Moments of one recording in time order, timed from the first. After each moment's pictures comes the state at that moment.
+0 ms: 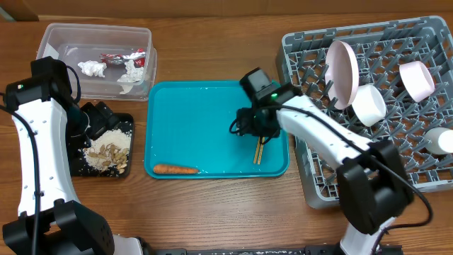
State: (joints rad) left arm 0.33 1.63 1.51 -1.41 0.00 -0.47; right arm 0.56 1.92 1.40 -0.84 -0.12 0.58
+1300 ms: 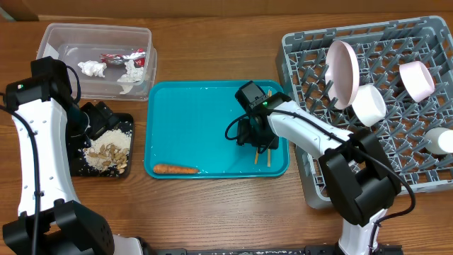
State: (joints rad) left arm 0.33 1.63 1.51 -1.41 0.00 -0.47; right arm 0.58 1.99 1.33 -0.80 -0.08 0.68
